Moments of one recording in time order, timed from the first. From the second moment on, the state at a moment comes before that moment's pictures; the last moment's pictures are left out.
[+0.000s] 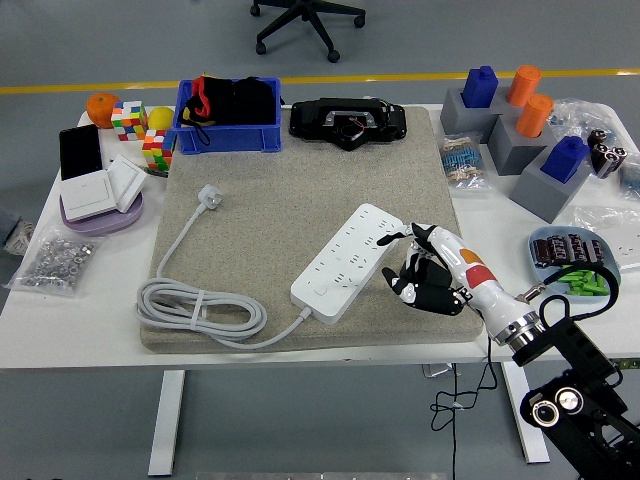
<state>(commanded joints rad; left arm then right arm) -0.18 0.07 -1.37 -0.18 1.66 -0.13 0.35 0.12 -0.20 0.95 1.53 -1.80 -0.18 0.14</state>
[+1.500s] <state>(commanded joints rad) -0.16 0.06 -1.34 -0.18 1.64 -0.14 0.35 0.40 -0.16 0.61 1.31 -2.01 -0.18 -0.07</state>
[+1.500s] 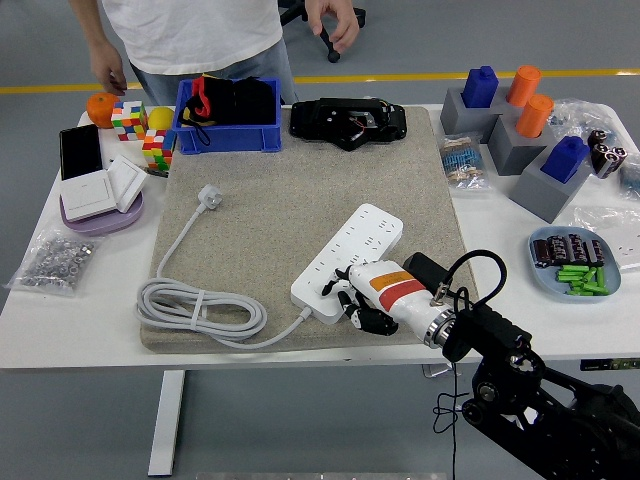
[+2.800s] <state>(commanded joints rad) -0.16 0.06 -1.35 -0.18 1.65 -0.14 0.35 0.45 -0.13 0.59 1.21 -2.00 -0.17 -0.07</state>
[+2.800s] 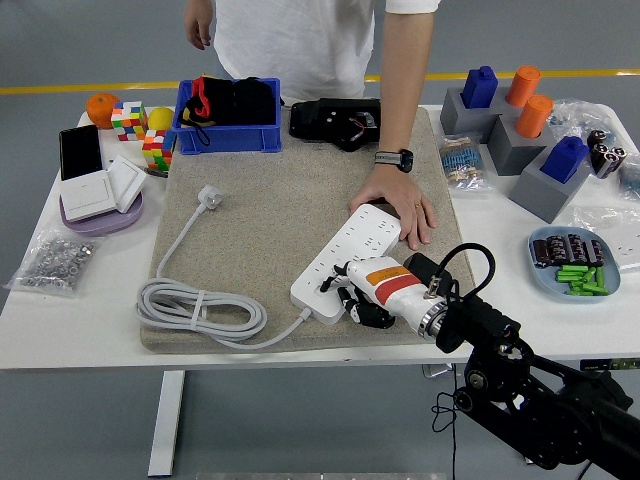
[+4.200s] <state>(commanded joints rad) -0.17 0.06 -1.34 -0.18 1.64 -0.14 0.34 0.23 -0.21 1.00 1.34 -1.95 -0.21 -0.01</state>
